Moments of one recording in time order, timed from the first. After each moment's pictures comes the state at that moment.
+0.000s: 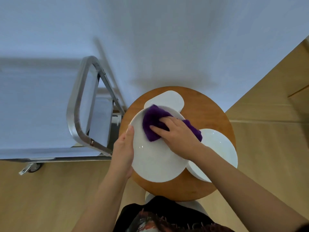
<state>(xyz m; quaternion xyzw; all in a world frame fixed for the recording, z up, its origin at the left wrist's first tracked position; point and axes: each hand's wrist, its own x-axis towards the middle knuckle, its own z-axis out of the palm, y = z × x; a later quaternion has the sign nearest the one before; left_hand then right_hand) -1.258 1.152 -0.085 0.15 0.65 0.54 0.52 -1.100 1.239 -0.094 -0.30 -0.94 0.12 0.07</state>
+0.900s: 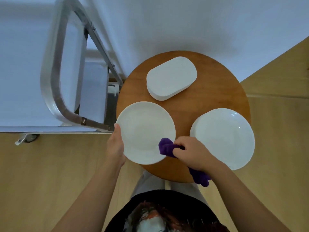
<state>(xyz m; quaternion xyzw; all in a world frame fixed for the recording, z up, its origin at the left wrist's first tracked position) -1.298 1.142 -0.233 -0.04 0.73 0.47 0.50 -1.086 1.208 -0.175 -0.48 -0.71 0.50 -0.12</state>
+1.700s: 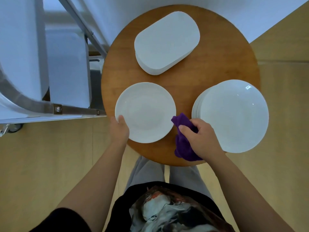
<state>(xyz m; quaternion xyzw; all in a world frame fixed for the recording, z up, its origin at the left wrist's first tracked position) -1.290 1.149 -0.331 0.10 0.85 0.30 0.43 -1.073 1.189 -0.226 -0.66 -0.53 0.53 0.09</state>
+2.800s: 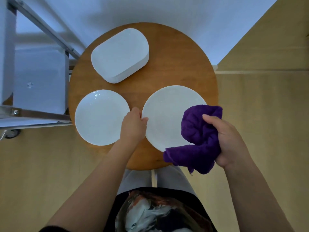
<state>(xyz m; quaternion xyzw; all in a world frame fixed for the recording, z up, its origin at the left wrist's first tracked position) -1.098 1.221 -0.250 0.43 0.84 0.07 0.32 -0.889 1.238 -0.171 -0.62 -0.13 0.71 0.30</state>
